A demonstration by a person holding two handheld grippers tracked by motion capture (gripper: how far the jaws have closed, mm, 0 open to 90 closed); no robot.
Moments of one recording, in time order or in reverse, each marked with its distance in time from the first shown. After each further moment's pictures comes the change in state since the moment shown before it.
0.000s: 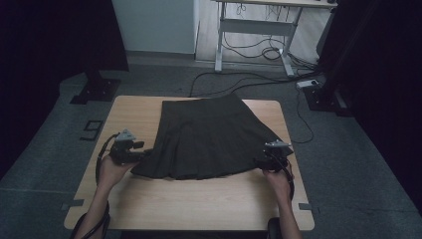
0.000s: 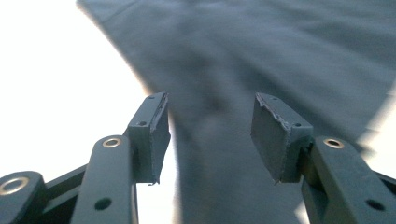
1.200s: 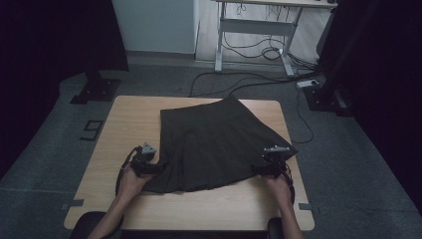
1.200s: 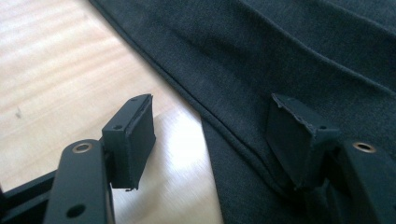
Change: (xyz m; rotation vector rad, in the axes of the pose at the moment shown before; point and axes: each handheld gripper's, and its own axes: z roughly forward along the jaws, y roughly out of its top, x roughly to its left) left arm -0.057 -0.033 0.050 0.093 0.074 0.020; right arm -0.001 -0.021 0.006 0.081 0.016 0.029
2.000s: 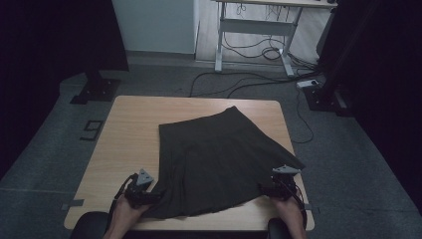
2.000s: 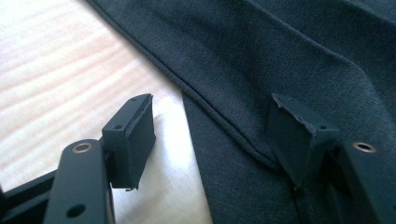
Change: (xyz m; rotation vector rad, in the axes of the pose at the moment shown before) left arm -0.064 -0.056 -0.051 -0.002 -0.027 0.015; right arm 0.008 -0.059 -0.047 -0.024 0.016 -0.016
